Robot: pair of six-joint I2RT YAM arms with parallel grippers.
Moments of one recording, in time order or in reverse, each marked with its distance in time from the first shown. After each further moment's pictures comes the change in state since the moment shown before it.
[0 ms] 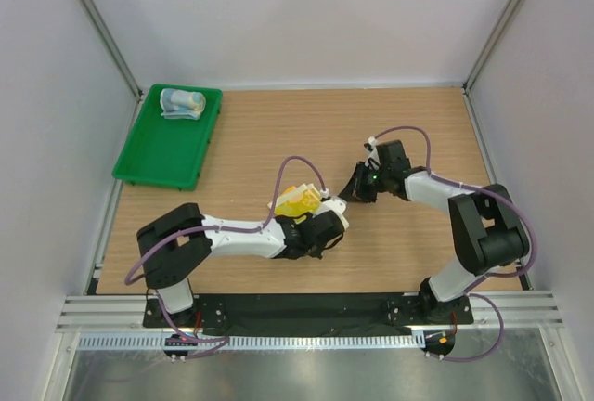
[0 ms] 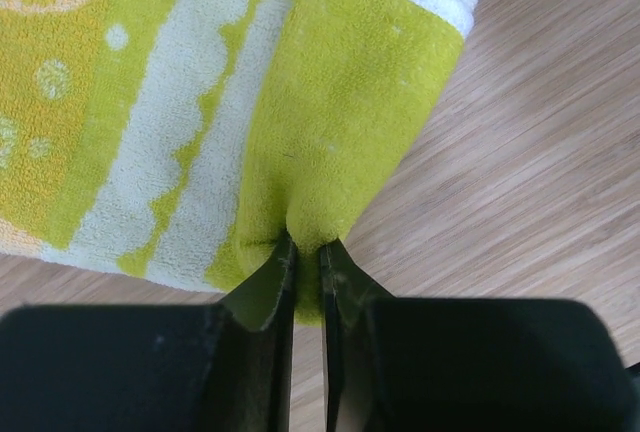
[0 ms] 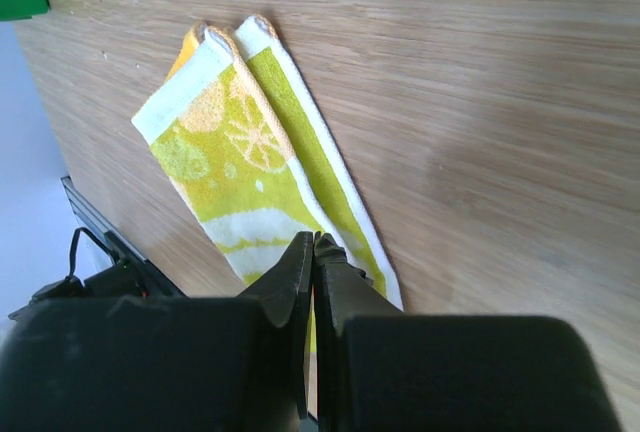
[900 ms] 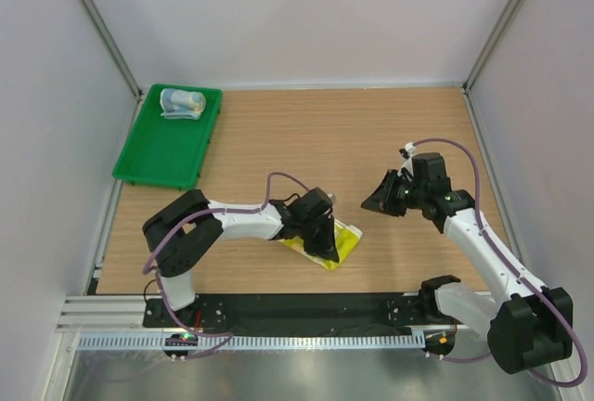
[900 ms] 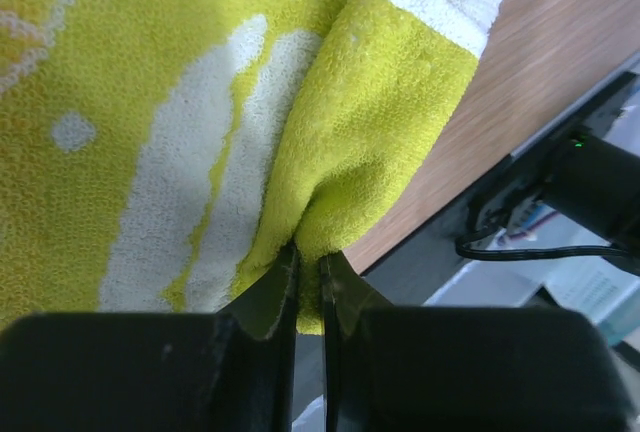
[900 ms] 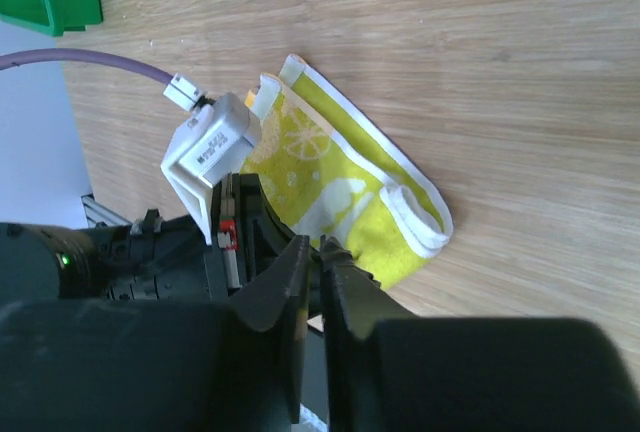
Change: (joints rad) left arm 0.167 0.077 0.024 0.084 0.667 -0.463; right arm -0.077 -0.589 -0.101 -0.375 0.095 0.021
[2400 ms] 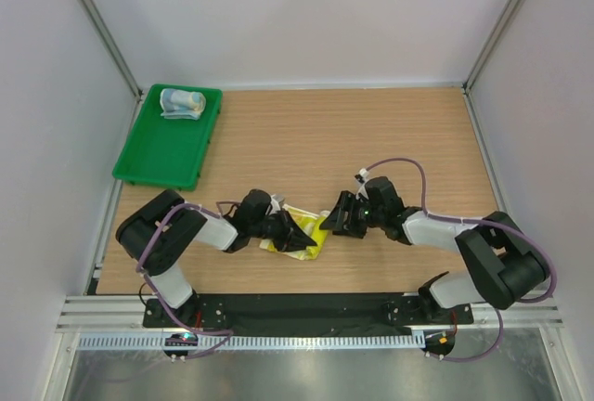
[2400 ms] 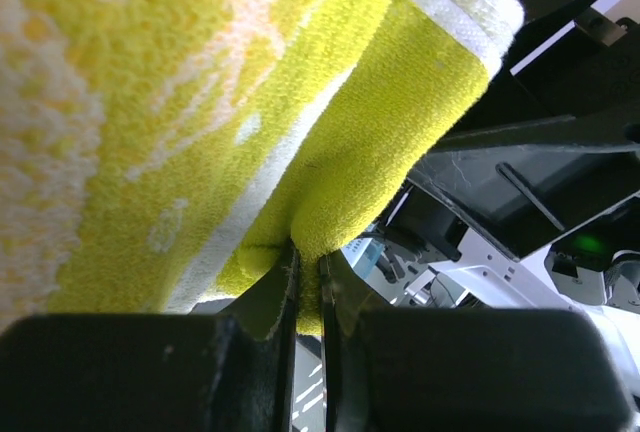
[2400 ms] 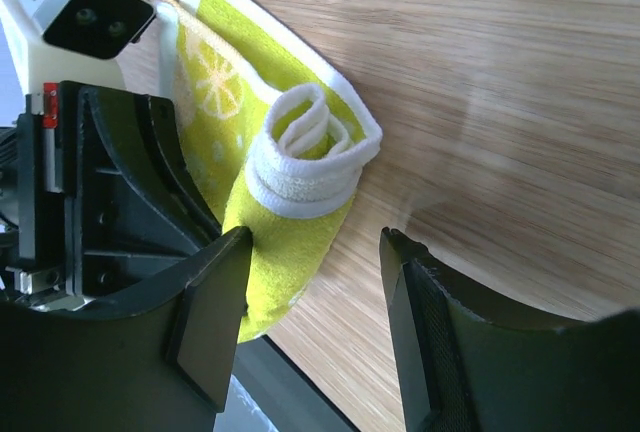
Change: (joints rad) left arm 0.315 -0.106 -0.510 0.735 0.325 -0.550; right arm 0.295 0.370 -0.251 0.656 0.005 0.200
